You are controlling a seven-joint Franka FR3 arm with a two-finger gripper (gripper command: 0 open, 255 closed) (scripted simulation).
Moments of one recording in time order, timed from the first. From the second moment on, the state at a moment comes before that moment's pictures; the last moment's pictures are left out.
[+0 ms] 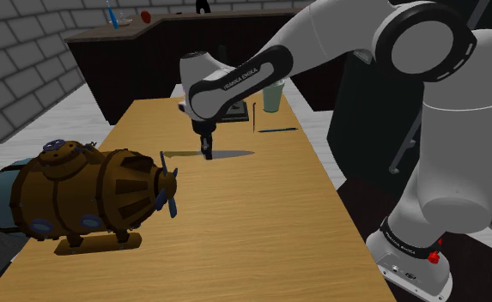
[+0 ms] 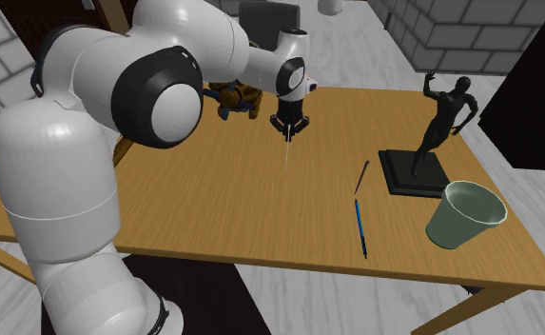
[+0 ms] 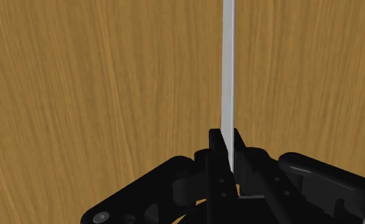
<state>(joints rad) 0.25 0.34 0.18 -1.79 -0.06 2.14 -0.46</state>
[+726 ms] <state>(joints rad) 0.25 0.28 0.18 -1.71 -0.05 2.01 -0.47</state>
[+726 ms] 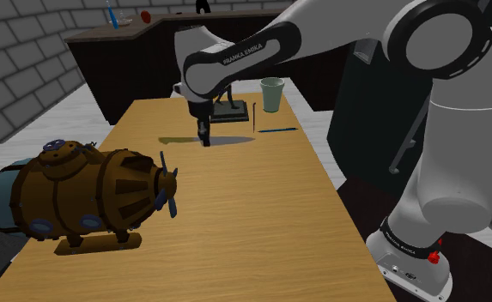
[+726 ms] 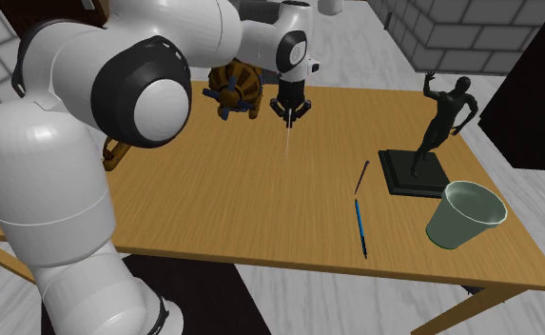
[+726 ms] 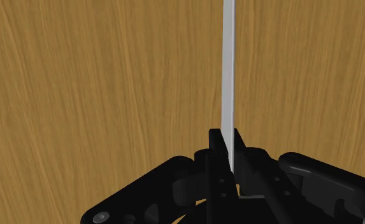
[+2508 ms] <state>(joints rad) 0.21 0.25 0.16 -1.45 -0.03 1.71 -0.54</state>
